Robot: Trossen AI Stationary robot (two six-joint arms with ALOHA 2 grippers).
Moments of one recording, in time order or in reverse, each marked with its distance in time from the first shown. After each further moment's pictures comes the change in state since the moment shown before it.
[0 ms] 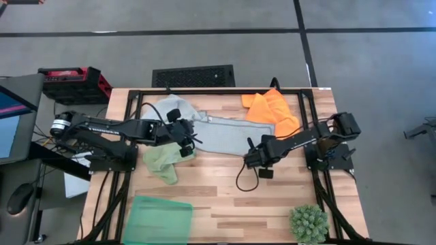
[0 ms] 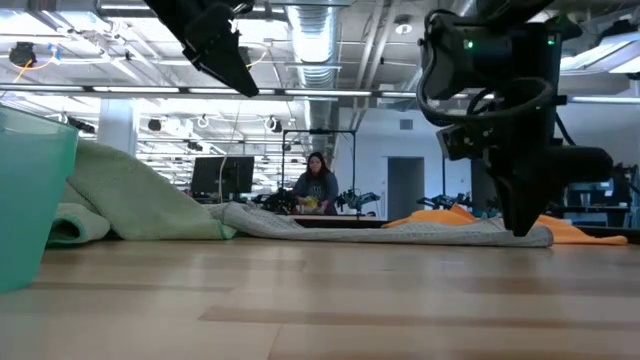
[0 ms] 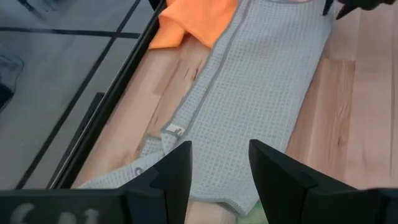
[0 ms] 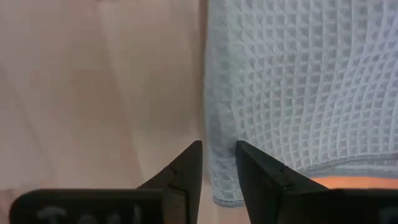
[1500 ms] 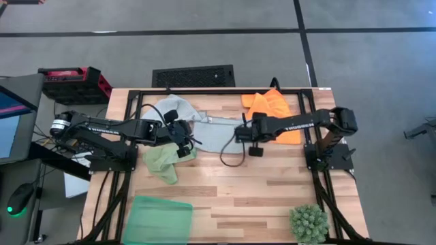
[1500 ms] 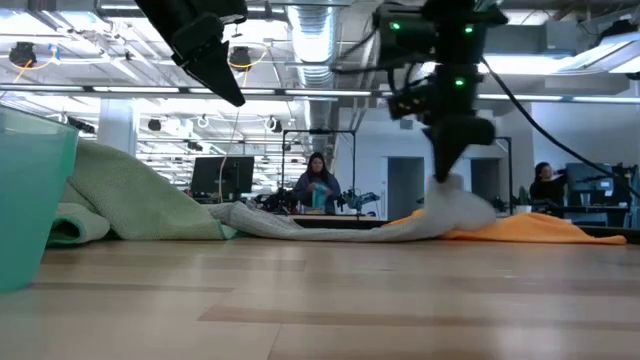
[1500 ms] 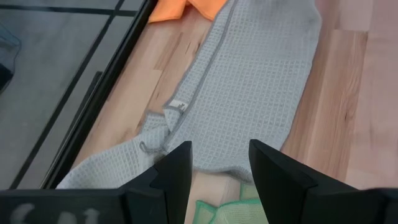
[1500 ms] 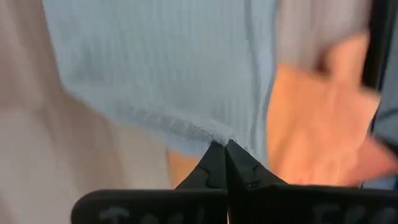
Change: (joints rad) left arm 0.000 -0.001 0.000 -0.099 0.002 -0.047; right arm -0.233 0.000 0.248 -0.065 0.165 -0.294
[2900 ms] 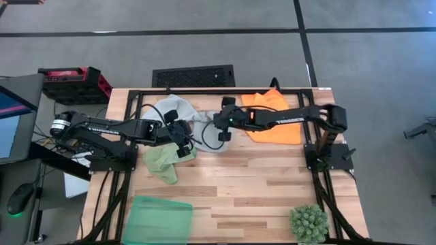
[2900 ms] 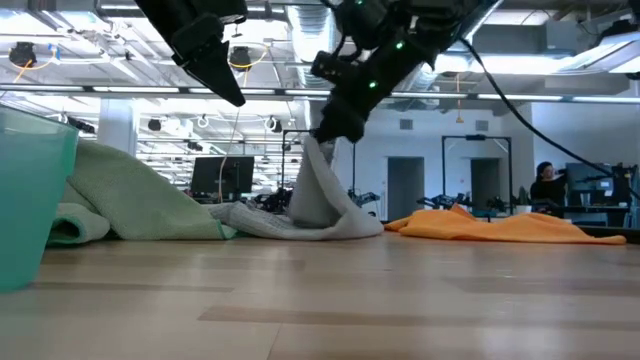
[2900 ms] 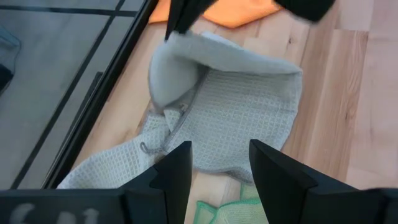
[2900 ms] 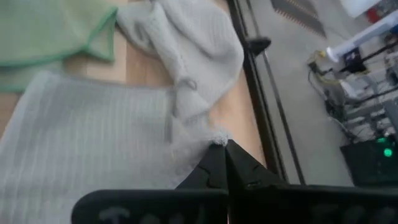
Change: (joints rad) left arm 0.000 0.000 0.000 0.000 -0.001 0.001; right arm -0.114 0.107 0.031 0.923 -0.077 -0.480
